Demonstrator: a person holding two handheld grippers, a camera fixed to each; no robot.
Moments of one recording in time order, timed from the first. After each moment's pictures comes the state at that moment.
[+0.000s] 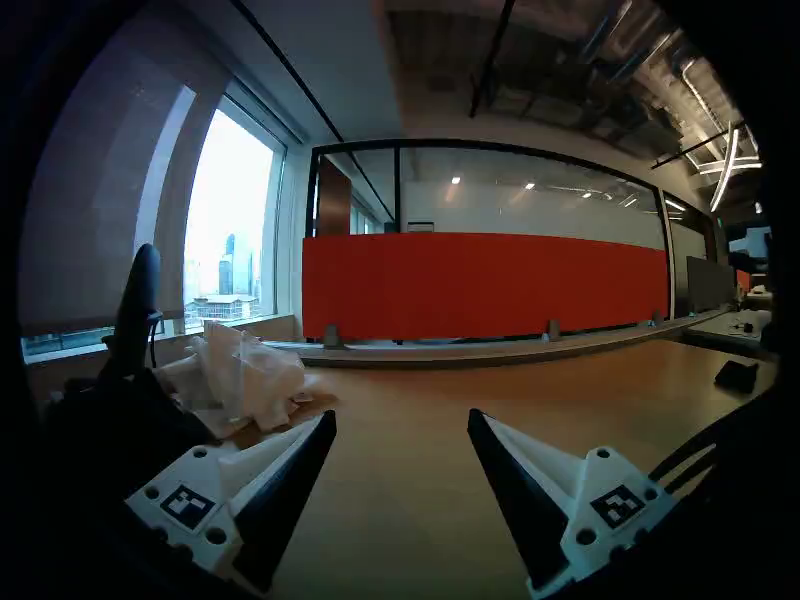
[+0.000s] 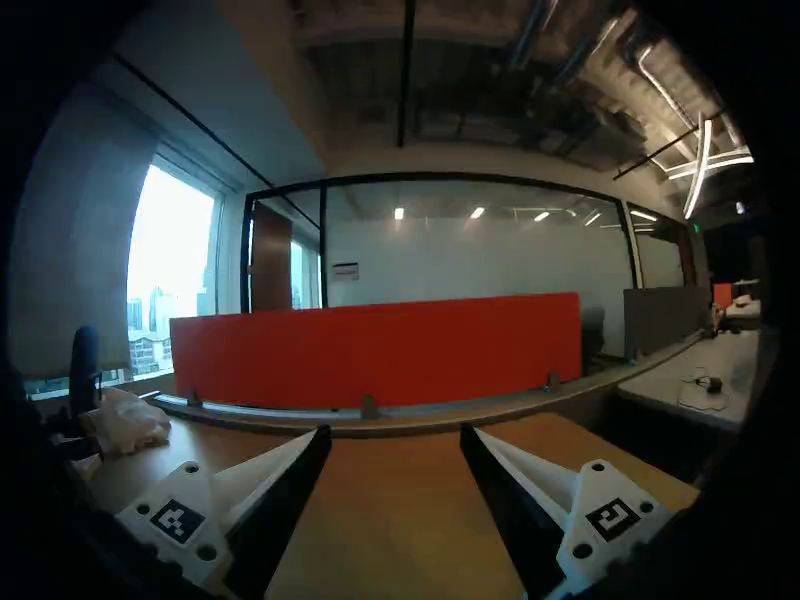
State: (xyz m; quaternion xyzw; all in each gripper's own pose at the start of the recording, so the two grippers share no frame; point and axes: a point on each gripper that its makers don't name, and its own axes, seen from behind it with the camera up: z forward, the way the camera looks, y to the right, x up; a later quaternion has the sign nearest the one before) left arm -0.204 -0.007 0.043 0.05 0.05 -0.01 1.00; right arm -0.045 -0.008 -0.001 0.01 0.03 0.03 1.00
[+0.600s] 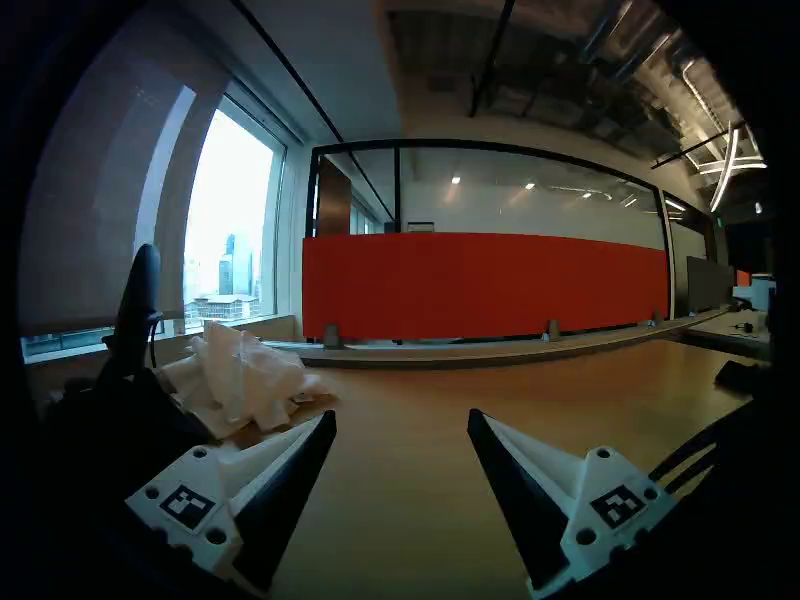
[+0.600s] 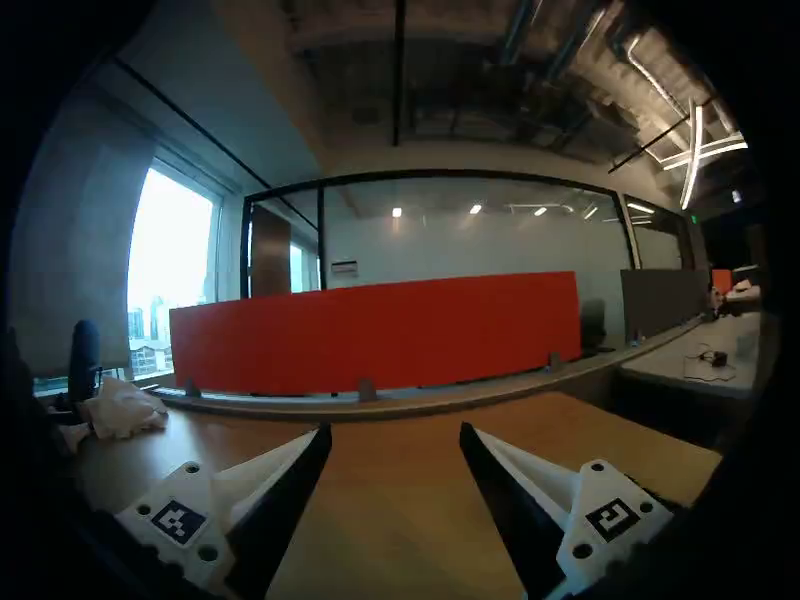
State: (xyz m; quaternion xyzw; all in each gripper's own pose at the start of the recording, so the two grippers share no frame) left arm -0.205 -0.009 0.042 0.05 0.05 -0.01 1.00; right arm -0.114 0.001 0.000 0.01 0.04 0.04 1.00
